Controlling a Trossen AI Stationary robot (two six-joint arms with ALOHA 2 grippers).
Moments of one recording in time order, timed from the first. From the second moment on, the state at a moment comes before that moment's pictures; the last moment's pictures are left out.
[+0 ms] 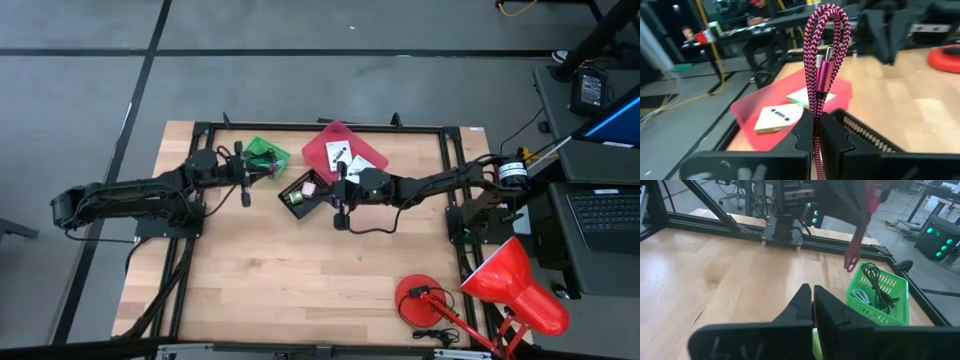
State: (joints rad) left arm 0.41 0.71 0.29 0.25 0.12 0.23; right arm -0.05 1.67 0.85 0.62 0.01 -0.19
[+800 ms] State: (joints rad) left arm 0.43 0.81 0.37 0.07 -0.22 0.38; right arm -0.16 1.67 0.66 0.97 -0.05 -0.11
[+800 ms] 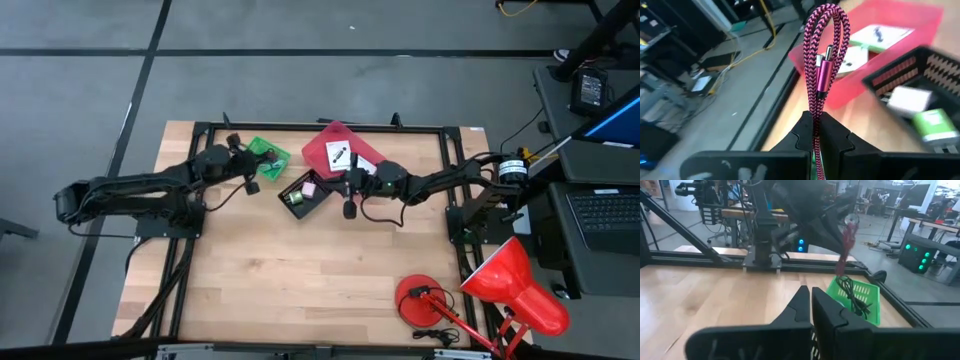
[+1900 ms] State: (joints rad) left arm 0.53 1.13 0.49 -0.02 -0.38 0.56; right arm -0.17 1.67 0.66 0.97 -0.05 -0.14
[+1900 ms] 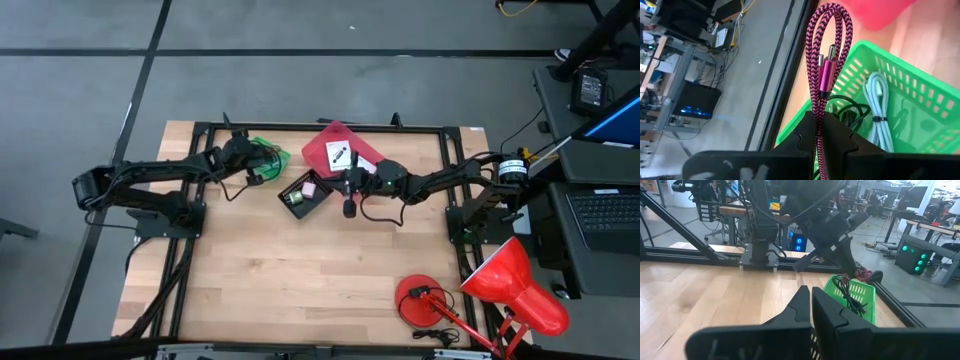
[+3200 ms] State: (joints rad) left arm 0.53 1.13 0.49 -0.05 -0.45 0.54; right arm -0.17 1.67 0.67 0.96 -0.05 -0.14
